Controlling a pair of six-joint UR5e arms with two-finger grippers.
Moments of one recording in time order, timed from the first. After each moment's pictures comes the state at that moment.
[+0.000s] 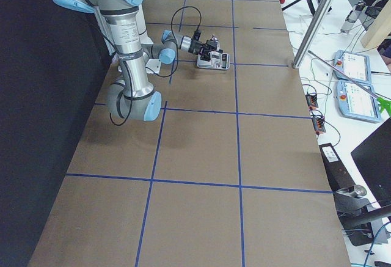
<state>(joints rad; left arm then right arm) -1.04 -1.78 -2.10 -1.54 -2.04 -0.64 0.19 -1.12 1.75 -1.45 0.37 0.10</state>
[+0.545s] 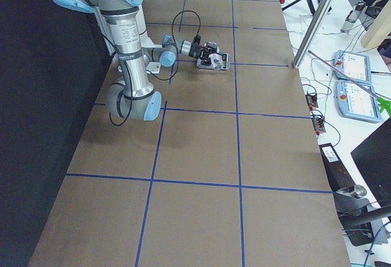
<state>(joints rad) -1.04 -1.78 -2.10 -1.54 -2.04 -0.64 0.18 -1.11 1.71 -1.46 0.32 -0.02</state>
